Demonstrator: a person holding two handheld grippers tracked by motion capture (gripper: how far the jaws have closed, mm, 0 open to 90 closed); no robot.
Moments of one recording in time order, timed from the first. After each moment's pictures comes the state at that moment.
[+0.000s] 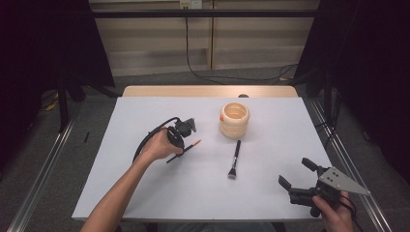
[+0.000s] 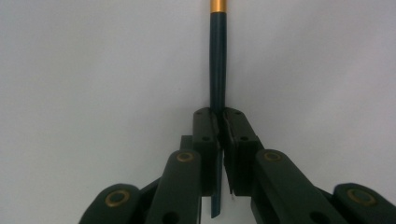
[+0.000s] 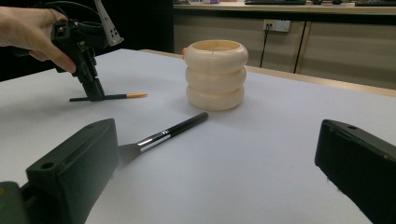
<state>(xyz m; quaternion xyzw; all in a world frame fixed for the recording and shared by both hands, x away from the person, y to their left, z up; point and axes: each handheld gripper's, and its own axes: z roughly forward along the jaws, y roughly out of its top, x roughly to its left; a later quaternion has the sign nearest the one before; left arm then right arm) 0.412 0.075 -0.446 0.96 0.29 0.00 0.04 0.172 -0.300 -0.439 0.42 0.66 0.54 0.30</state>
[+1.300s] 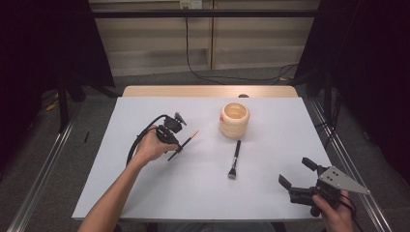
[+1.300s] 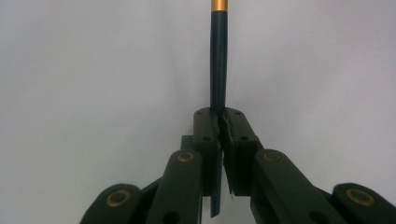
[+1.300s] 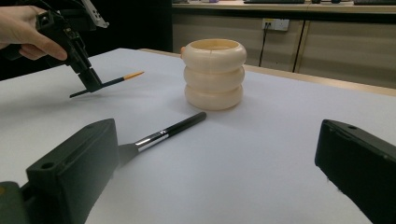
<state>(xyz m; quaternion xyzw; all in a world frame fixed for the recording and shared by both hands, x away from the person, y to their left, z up) 0.412 0.109 -0.434 0.92 0.34 -0.02 0.18 0.173 -0.300 -0.440 0.43 0.66 0.54 0.30</state>
